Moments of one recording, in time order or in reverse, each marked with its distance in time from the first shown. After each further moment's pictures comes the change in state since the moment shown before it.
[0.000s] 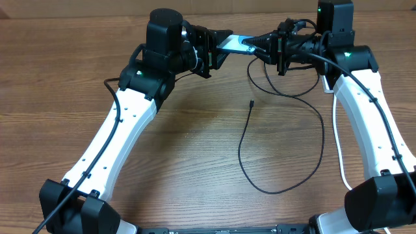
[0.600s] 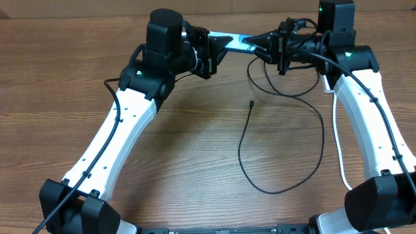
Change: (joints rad) left arm 0.001 0.000 -0.001 -0.010 0.005 0.001; right arm -0.003 0.000 0.001 0.008 -0.016 0.011
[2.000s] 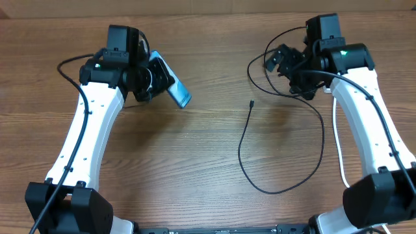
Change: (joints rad) left arm 0.253 0.002 -0.006 -0.651 -0.160 1.300; right arm 0.018 0.029 0.018 -0.496 0.847 -0.698
